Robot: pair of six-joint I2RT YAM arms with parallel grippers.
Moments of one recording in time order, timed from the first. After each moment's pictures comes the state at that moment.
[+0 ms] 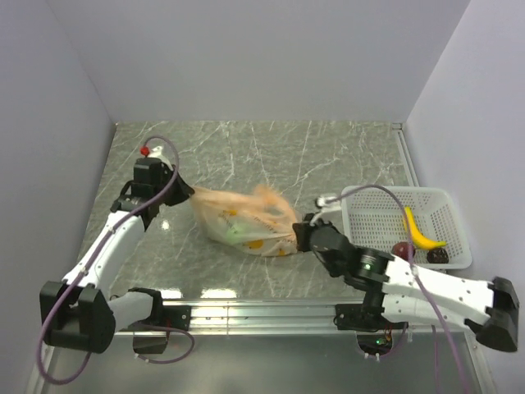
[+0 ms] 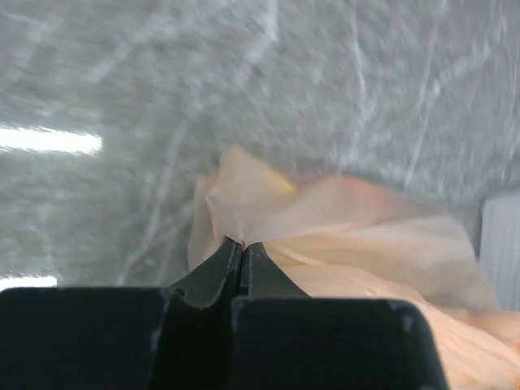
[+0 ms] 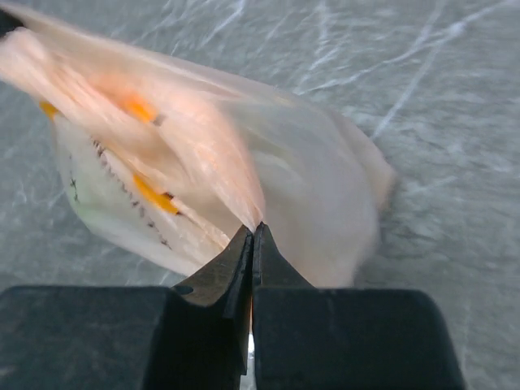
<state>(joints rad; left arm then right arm) -0.20 1.11 0.84 -0.35 0.12 -0.51 1.12 0.92 0.64 -0.20 0.64 0.57</state>
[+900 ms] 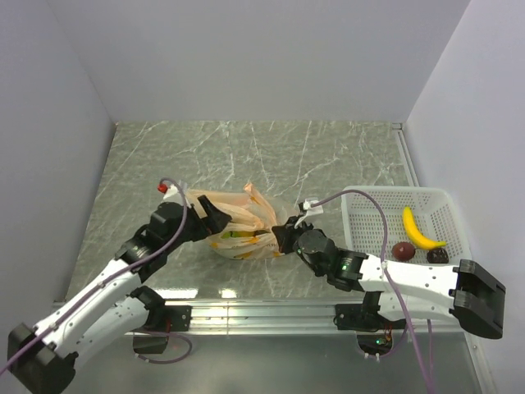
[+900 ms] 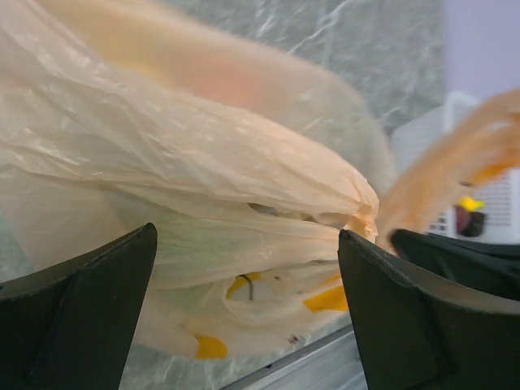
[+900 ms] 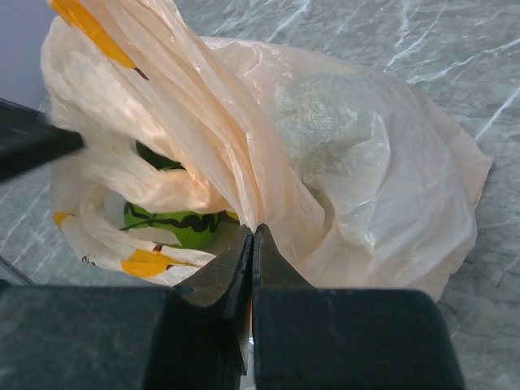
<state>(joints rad) -0.56 0.71 0.56 -0.27 -0.04 -0.84 1.12 1.04 0.46 0.26 0.55 0.62</state>
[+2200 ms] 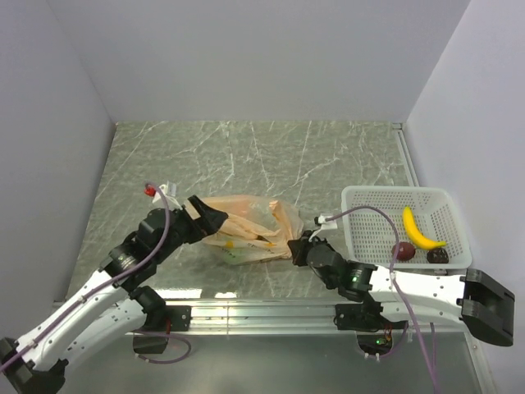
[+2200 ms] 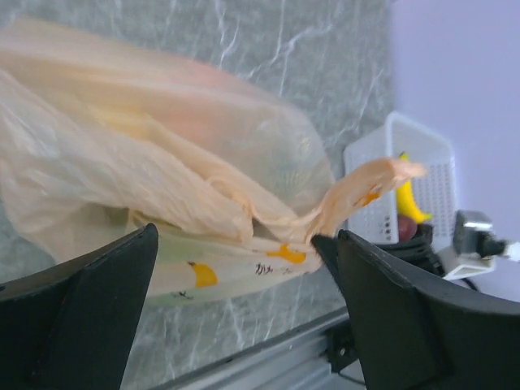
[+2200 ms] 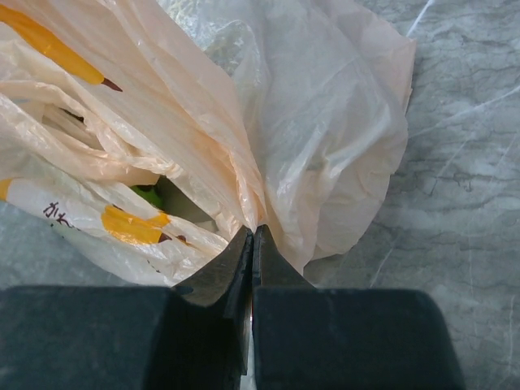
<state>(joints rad) -0.67 0.61 0.63 -0.39 -0.18 -0.93 1.13 0.91 0.26 0.19 0.62 0.76</state>
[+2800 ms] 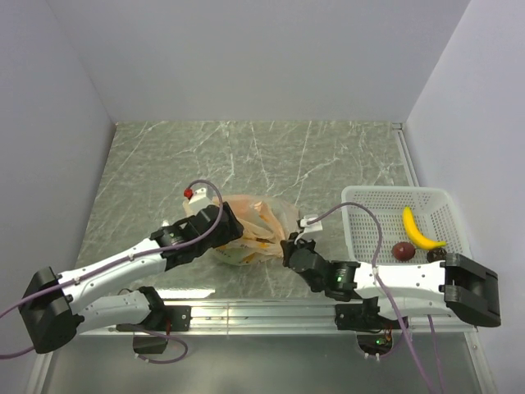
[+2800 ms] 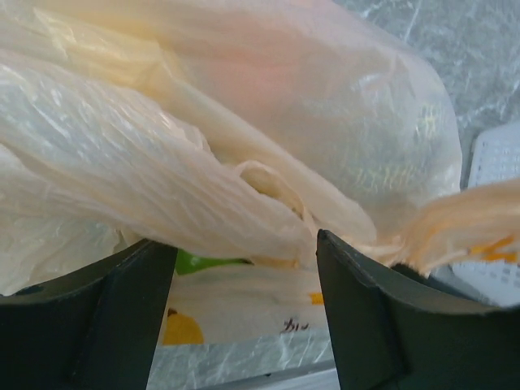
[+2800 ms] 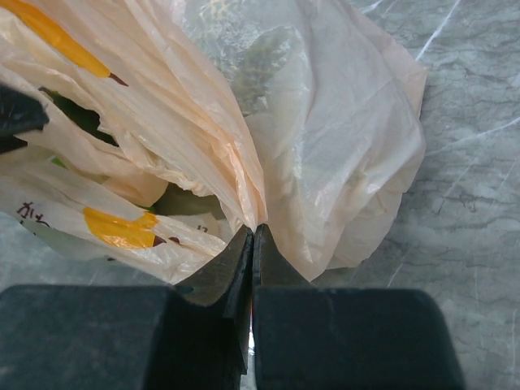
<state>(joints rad) -0.89 1.05 0.70 -0.41 -0.41 -1.07 1.24 1.08 0.37 0.19 0.77 0.69</state>
